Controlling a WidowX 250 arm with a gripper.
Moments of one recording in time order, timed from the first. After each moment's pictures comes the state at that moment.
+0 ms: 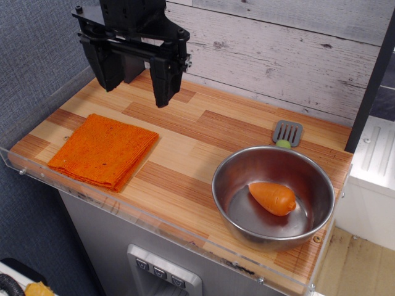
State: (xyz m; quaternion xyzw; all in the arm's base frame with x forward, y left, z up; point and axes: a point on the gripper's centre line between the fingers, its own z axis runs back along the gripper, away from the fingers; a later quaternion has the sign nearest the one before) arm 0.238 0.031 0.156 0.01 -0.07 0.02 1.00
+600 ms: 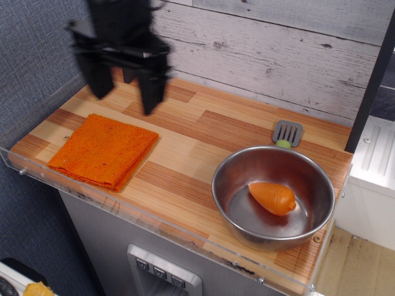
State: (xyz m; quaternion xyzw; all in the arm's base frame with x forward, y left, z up) arm 0.234 0.064 0.138 0.01 -0.06 0.02 1.00
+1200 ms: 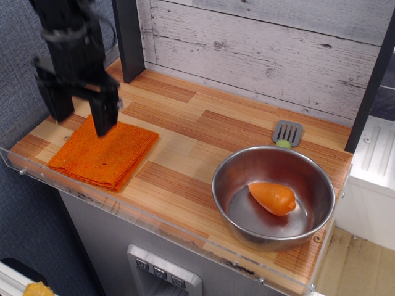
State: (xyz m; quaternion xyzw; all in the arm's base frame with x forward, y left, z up) arm 0.238 0.124 0.071 0.04 -0.01 0.04 1.00
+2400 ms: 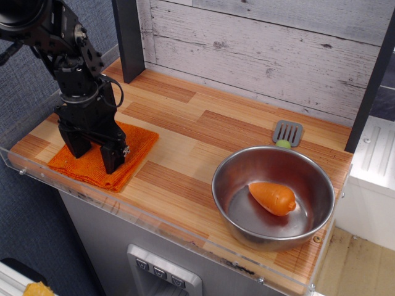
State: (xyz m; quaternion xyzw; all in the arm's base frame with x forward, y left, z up) arm 0.248 0.133 0.008 0.03 -0.05 -0.01 1.00
